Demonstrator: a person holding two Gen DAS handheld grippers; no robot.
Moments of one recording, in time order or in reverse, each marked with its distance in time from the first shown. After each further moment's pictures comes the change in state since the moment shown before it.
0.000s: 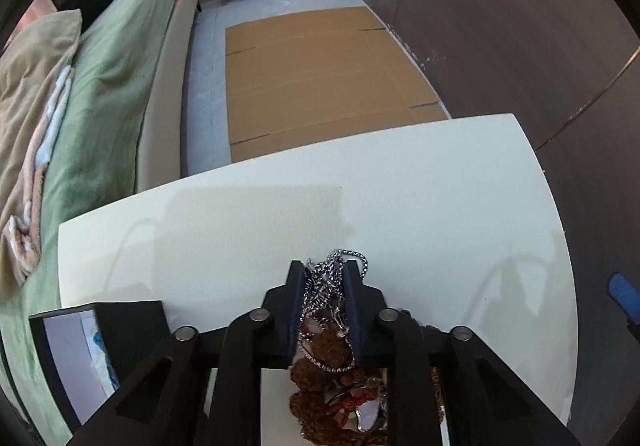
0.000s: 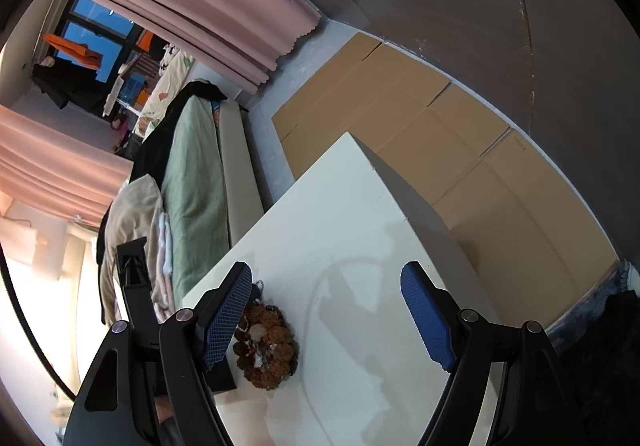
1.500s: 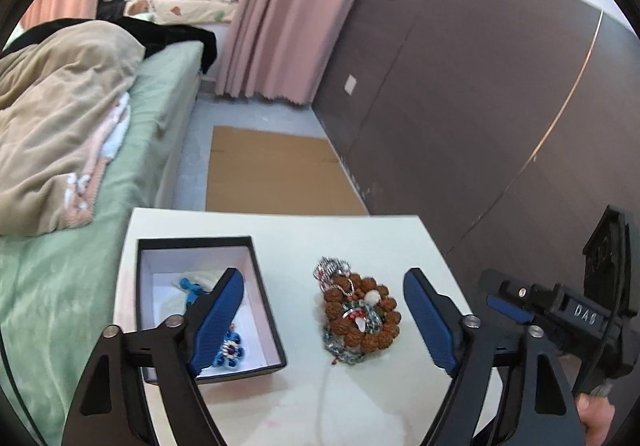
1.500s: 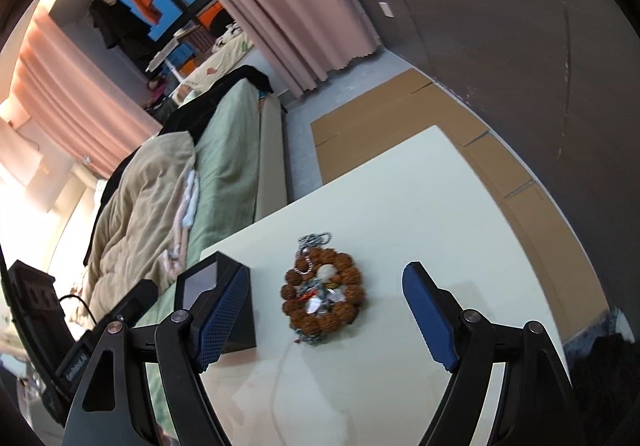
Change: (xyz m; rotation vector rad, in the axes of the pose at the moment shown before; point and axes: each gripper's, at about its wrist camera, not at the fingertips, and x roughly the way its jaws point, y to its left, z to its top) left arm -0.133 0.092 -0.108 -0.126 -0.476 -0.311; right arm -0.021 0.072 -0.079 -0.234 -0.105 -0.005
